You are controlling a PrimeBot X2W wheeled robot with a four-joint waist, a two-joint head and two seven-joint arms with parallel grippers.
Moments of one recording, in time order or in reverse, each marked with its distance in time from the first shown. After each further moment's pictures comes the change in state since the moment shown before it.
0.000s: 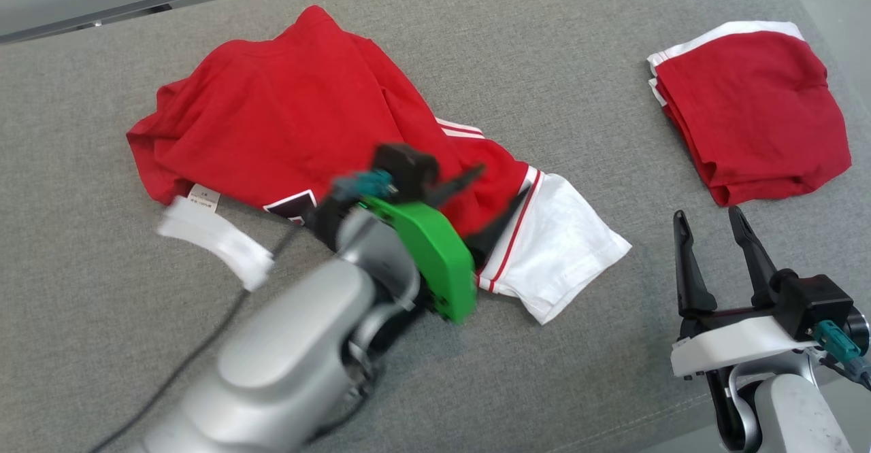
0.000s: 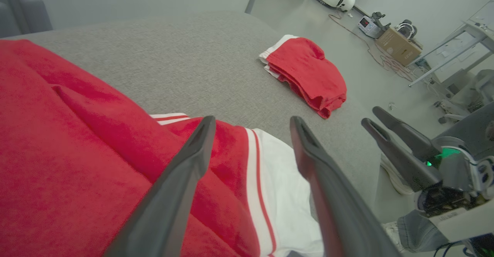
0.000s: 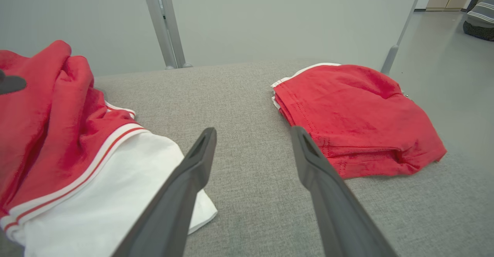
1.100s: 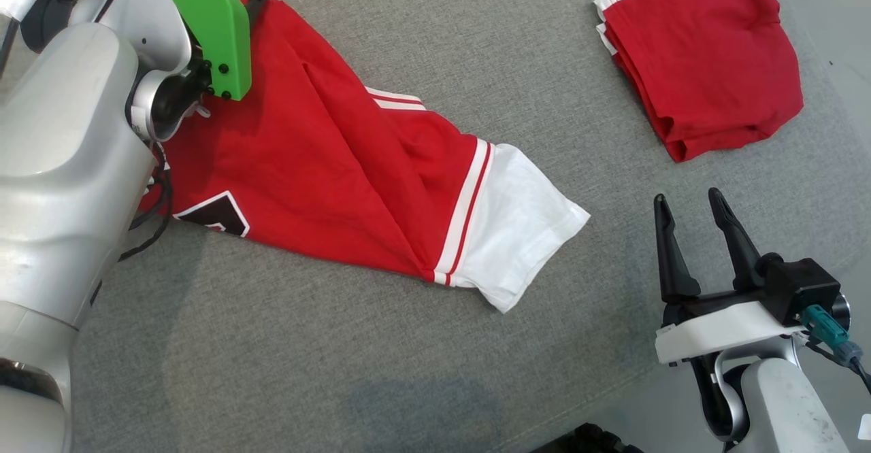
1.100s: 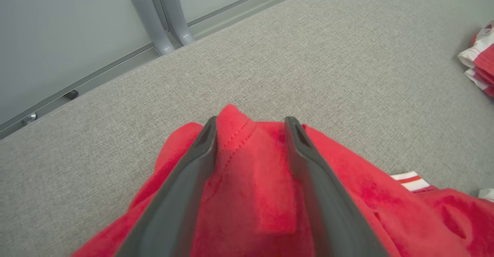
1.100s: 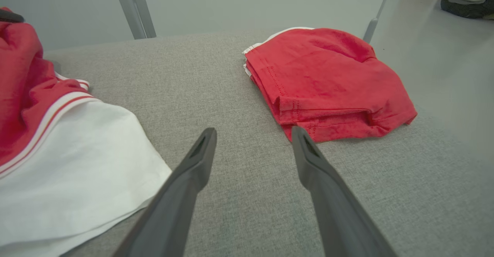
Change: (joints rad) left arm -0.522 0.208 0.097 0.485 0.024 -0.054 0.298; right arm -0.039 -0.001 0.053 -0.001 0.038 0.000 0.000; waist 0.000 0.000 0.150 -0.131
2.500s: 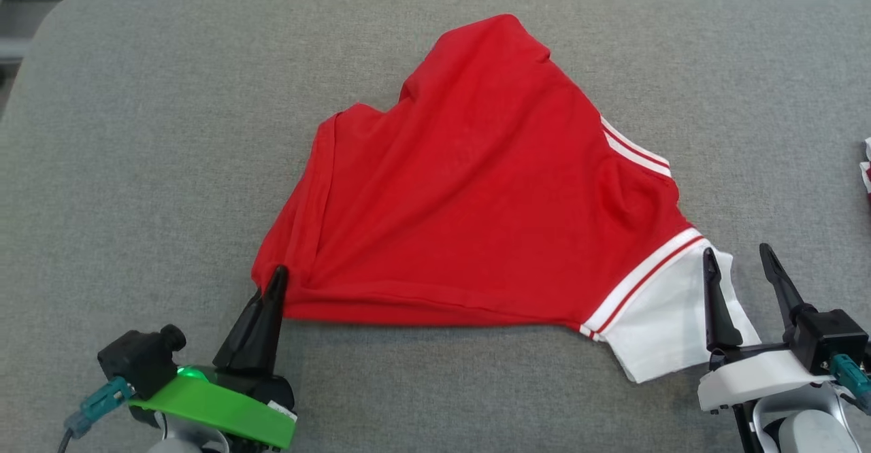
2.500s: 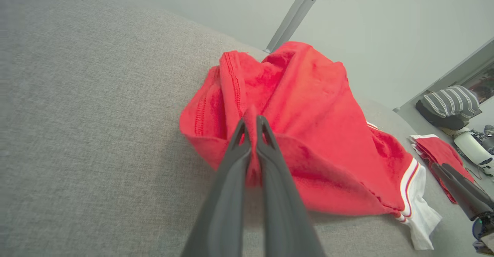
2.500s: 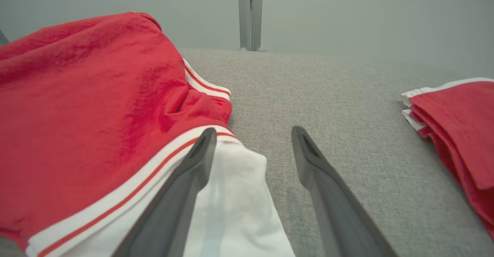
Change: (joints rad) left arm 1.082 0.091 0.261 -0.730 -0.080 0.058 -0.705; right arm 0.125 0.001 -0.132 -0.006 -0.129 0.000 0.000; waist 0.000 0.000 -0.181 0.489
